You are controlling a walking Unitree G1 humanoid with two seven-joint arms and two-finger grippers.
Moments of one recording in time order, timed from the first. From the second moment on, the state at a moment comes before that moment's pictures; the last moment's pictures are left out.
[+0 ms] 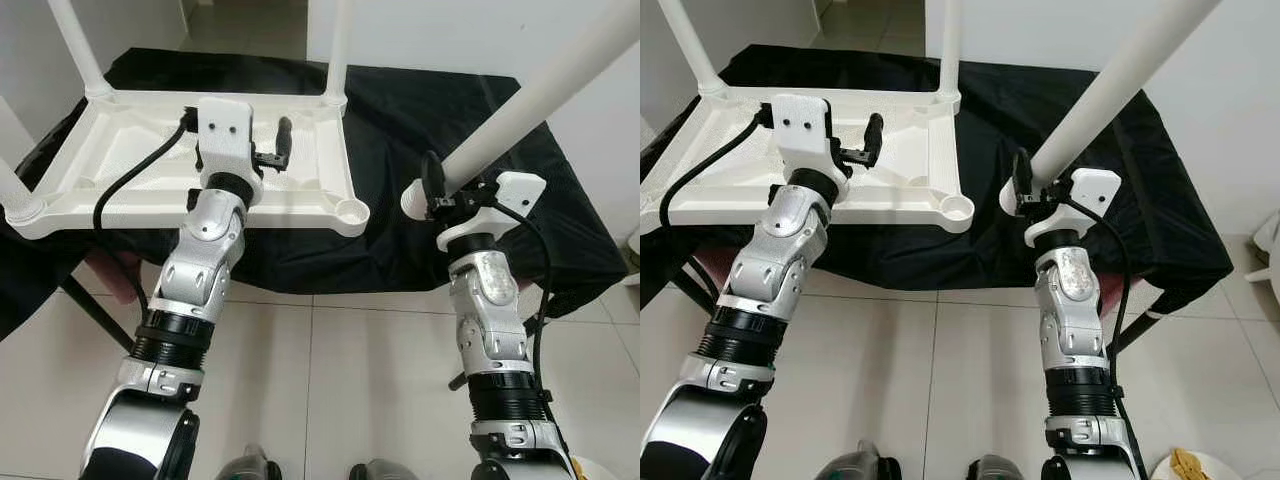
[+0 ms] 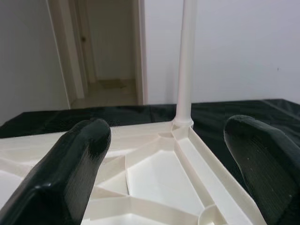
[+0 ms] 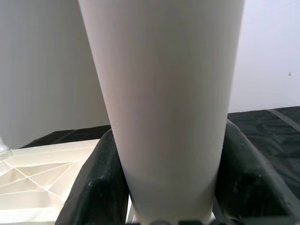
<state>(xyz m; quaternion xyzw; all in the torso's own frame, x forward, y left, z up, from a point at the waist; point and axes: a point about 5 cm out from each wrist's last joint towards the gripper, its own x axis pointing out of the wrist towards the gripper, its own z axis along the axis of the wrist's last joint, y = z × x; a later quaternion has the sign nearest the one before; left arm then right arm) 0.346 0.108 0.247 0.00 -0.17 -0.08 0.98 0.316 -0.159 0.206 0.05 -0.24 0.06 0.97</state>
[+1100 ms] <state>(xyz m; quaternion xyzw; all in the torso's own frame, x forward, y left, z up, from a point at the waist) 0.344 0.118 0.255 -0.03 -0.18 -0.05 0.98 0.320 -0.181 0.205 0.02 -0.24 0.03 0.97</state>
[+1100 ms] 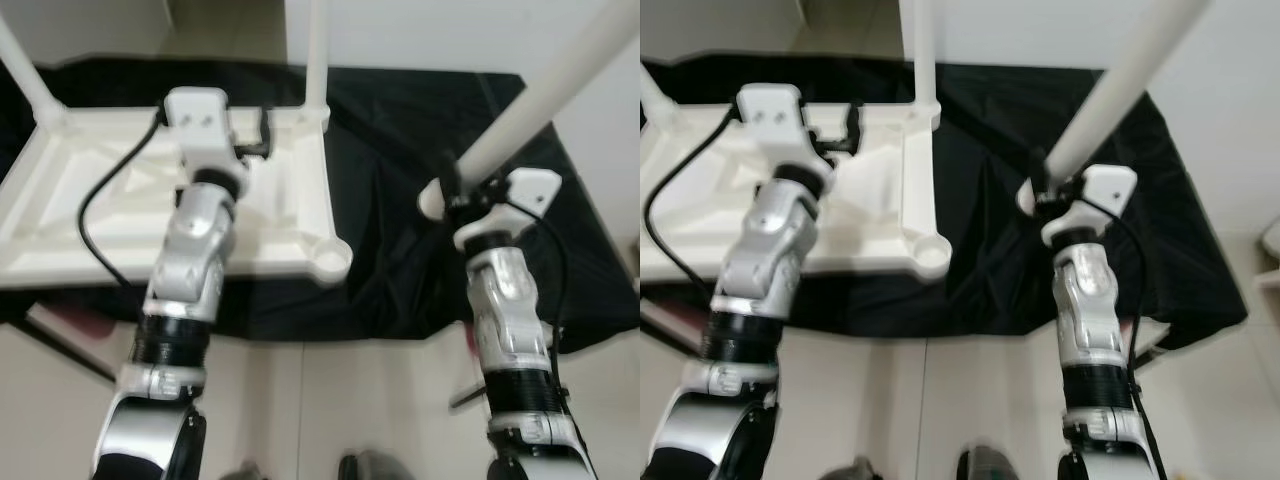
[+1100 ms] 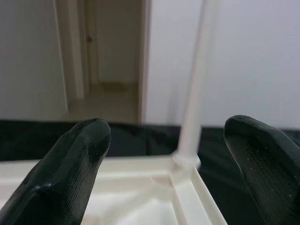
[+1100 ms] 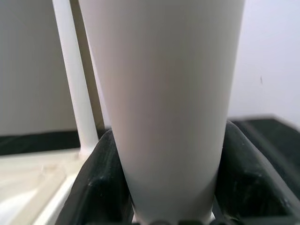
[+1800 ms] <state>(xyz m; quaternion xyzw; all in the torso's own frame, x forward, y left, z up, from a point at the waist) 0.344 0.122 0.253 -0.02 -0.17 -0.04 0.98 0.326 -0.174 0.199 0.00 -0.20 0.05 0.98</state>
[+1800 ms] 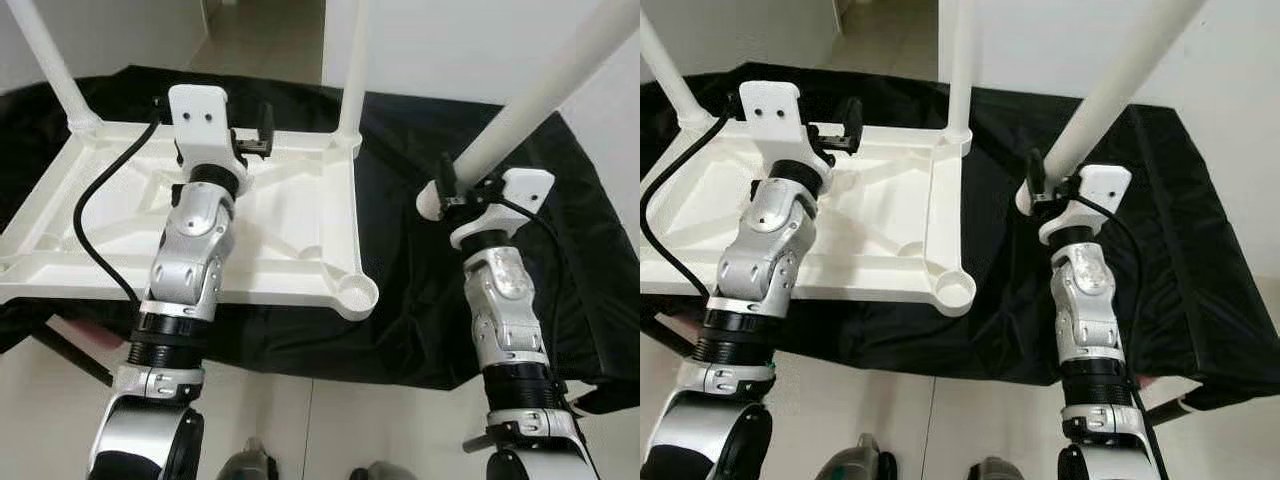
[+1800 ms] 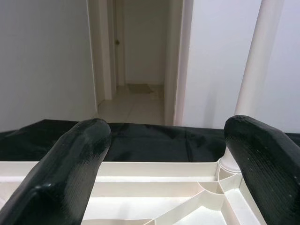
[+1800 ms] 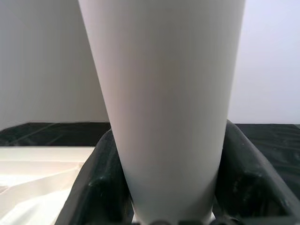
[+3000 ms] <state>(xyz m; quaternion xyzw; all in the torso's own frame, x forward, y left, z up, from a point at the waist) 0.265 0.081 0.181 0.21 0.05 -0.56 0.80 0.333 -0.197 0.199 -0.07 -0.15 0.03 0.99</state>
